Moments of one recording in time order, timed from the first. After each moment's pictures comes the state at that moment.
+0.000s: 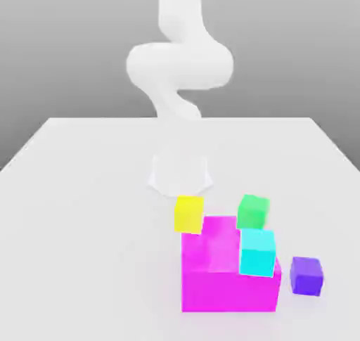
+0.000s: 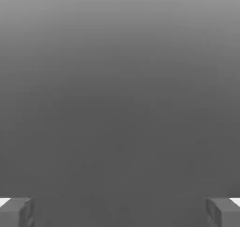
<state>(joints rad) 0.06 -0.71 -0.01 -2.33 0.01 2.34 0.71</state>
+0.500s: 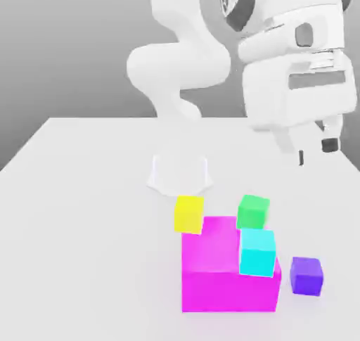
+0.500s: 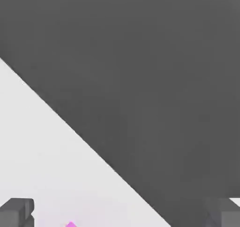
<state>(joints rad) 0.36 -0.16 0.03 -2.48 0.07 2.60 0.18</state>
